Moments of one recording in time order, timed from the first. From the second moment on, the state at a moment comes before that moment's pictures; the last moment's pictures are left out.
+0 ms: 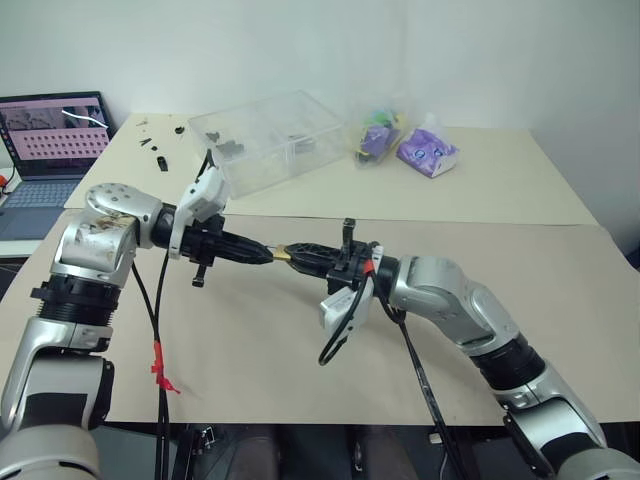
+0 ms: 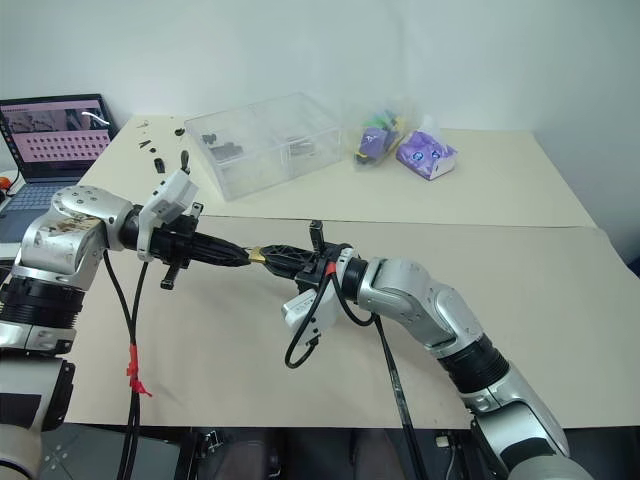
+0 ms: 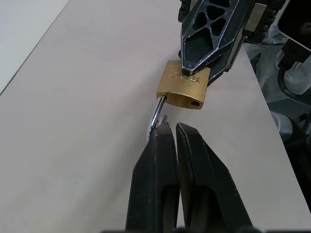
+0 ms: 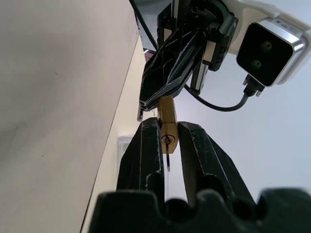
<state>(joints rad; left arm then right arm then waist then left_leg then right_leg) -0.83 0.79 -0.14 0.25 -0.36 0.50 -1.59 -0.63 -0.48 0.41 -0.14 -0.64 -0.52 0.50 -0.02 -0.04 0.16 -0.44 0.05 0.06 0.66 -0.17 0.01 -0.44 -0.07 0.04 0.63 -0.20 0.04</state>
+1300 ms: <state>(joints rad) -0.69 0.92 -0.12 0.25 -0.32 0.41 -1.57 -0.56 -0.54 0.33 -0.20 -0.53 -0.45 0.56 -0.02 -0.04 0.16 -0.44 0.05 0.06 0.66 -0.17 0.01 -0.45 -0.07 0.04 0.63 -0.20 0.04</state>
